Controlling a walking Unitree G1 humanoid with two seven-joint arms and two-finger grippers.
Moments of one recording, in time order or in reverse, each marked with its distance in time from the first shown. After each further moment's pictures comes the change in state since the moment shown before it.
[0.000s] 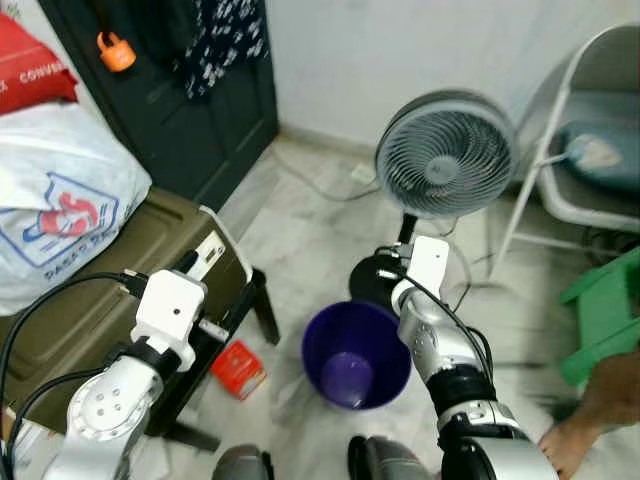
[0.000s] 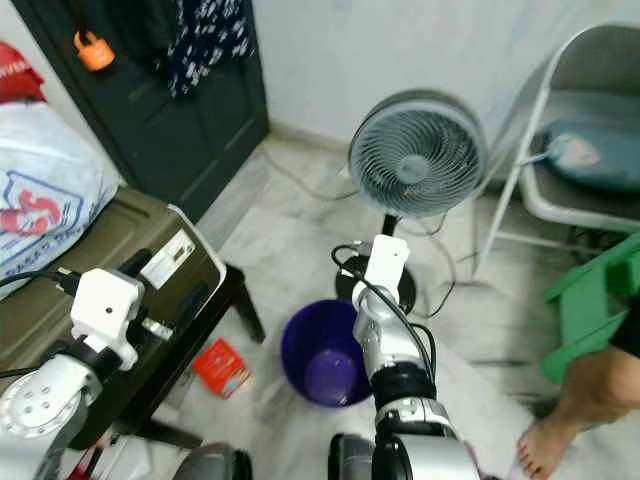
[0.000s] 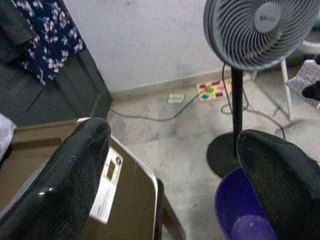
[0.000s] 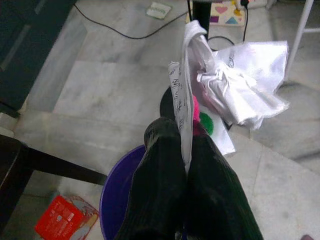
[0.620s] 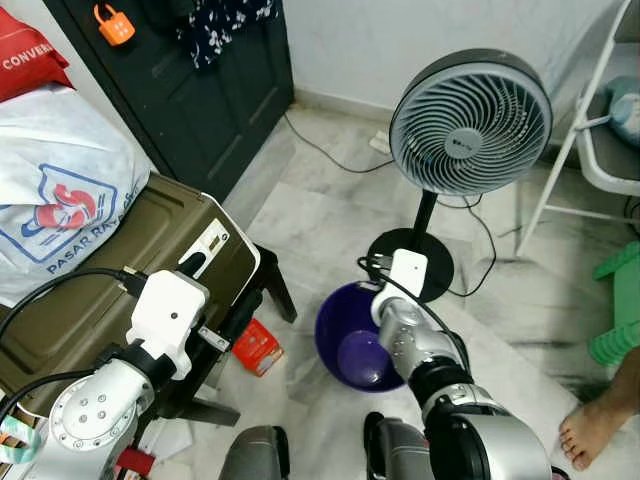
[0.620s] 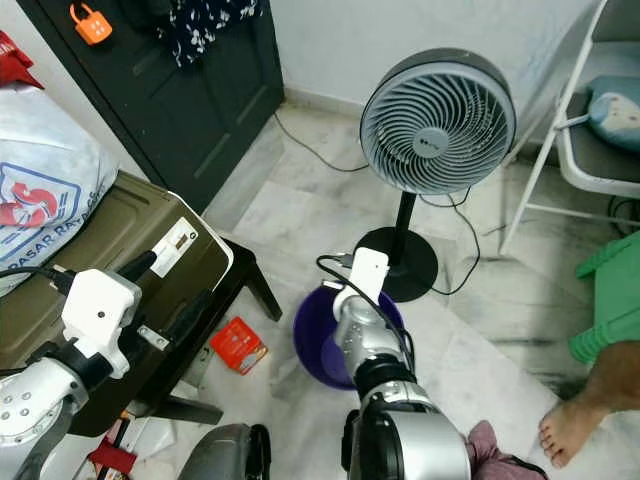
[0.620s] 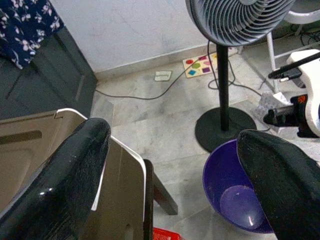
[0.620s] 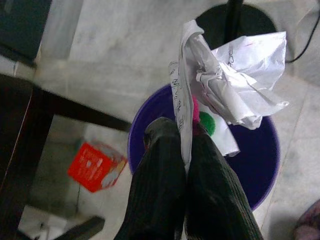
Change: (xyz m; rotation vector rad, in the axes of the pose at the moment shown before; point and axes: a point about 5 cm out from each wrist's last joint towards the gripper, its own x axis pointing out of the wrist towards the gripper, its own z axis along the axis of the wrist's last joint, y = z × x) left arm -0.010 -0.002 0.017 0.003 0.014 -0.075; right arm 0.004 0.023 -0.029 0.050 0.151 0.033
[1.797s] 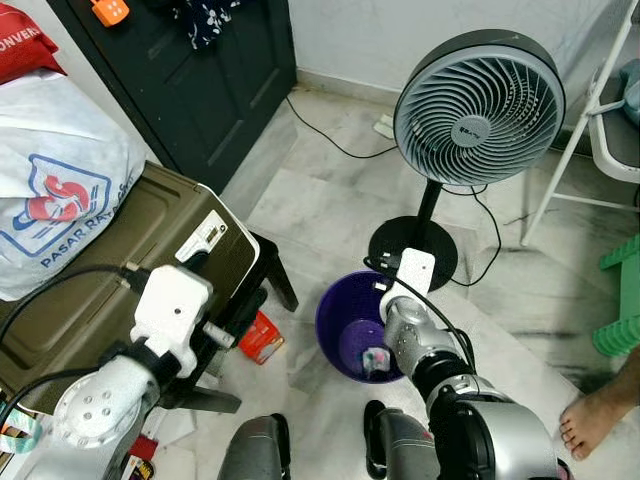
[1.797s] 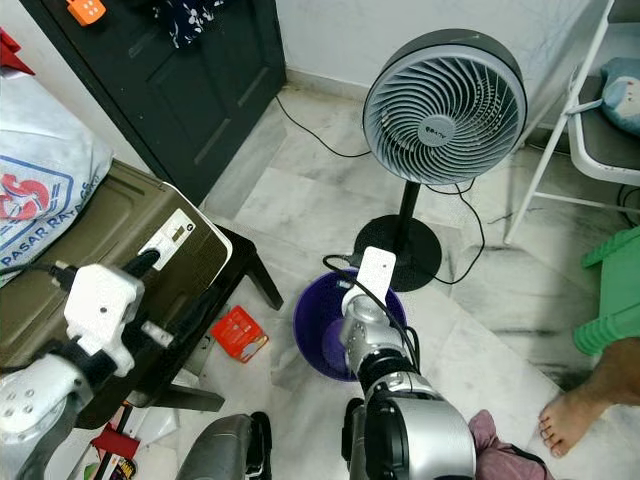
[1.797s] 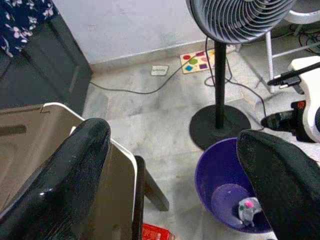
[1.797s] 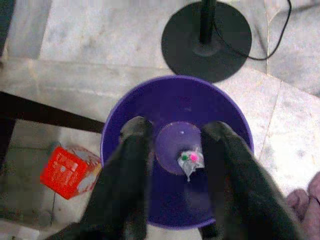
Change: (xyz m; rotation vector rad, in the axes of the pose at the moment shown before) left arm 0.006 -0.004 0.006 -0.030 -0.015 0.003; right arm 0.004 -0.011 0.010 -0.013 -0.057 -0.083
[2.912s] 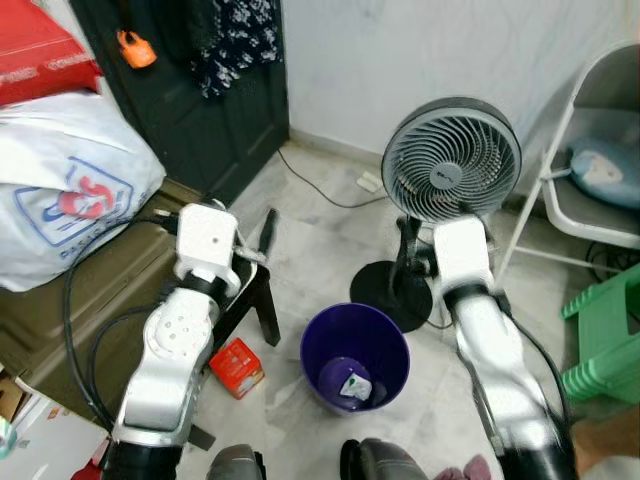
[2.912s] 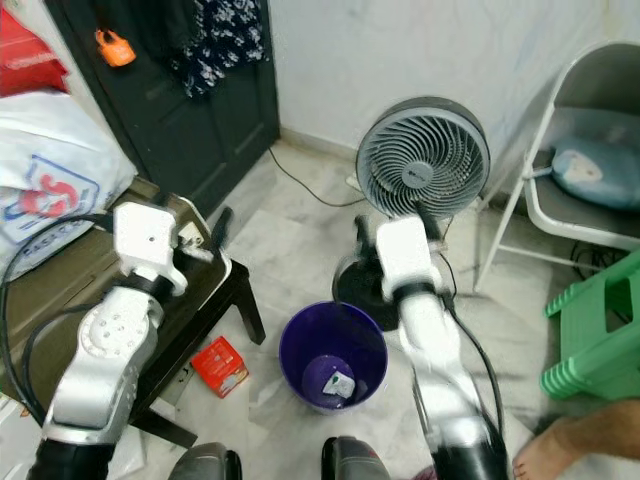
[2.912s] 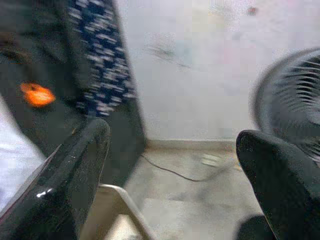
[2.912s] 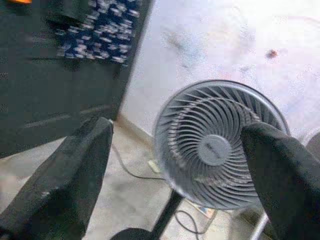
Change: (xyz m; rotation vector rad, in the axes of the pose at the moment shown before) left arm 0.077 0.018 0.008 -0.028 -0.202 0.334; right arm -0.099 -0.041 0.058 -0.553 -0.747 0.269
